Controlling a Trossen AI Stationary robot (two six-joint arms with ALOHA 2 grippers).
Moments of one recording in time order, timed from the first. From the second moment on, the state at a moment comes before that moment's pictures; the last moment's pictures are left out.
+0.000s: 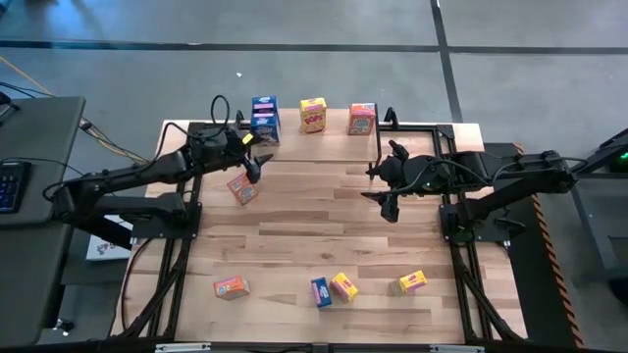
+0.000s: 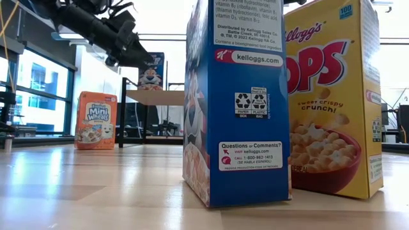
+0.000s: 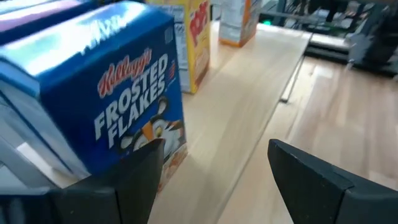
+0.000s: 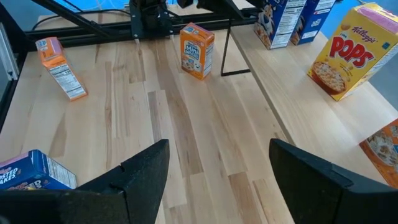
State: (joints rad) left arm 0.46 0.91 0.60 -0.05 -0.09 -0.01; right arm 0.14 1.15 1.26 -0.73 0.32 0.18
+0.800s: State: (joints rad) left arm 0.28 0.82 0.60 -0.05 -0.04 -0.09; right arm 0.25 1.15 1.26 -0.79 0.08 0.48
